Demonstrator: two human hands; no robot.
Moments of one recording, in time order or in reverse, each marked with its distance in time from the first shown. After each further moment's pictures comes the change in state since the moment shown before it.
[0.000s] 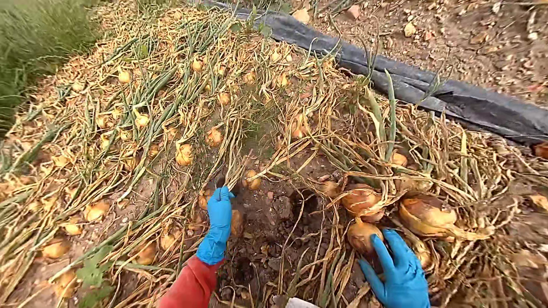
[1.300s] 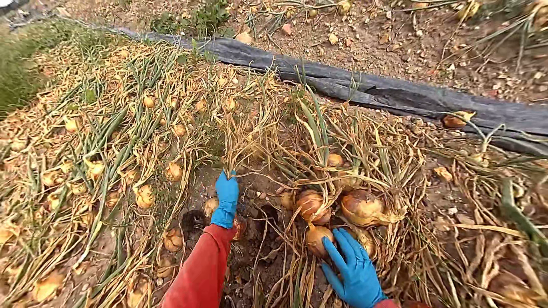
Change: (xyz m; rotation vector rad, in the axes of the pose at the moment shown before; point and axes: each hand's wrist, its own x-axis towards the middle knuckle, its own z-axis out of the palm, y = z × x) left_hand 0.041 0.094 0.137 0.056 -0.192 0.136; right_hand 0.006 0.000 0.002 -0.030 0.072 0.022
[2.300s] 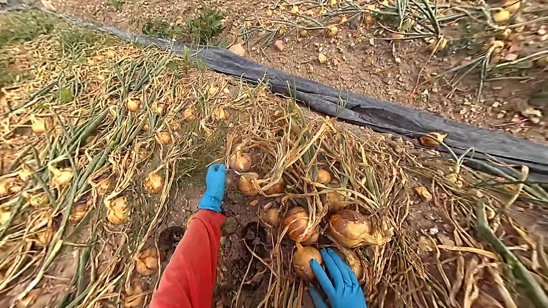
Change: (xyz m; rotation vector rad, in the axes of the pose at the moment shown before) left_hand 0.082 0.009 0.039 -0.114 -0.140 -0.115; right_hand 0.004 -0.004 -0.012 -0.043 -0.084 0.004
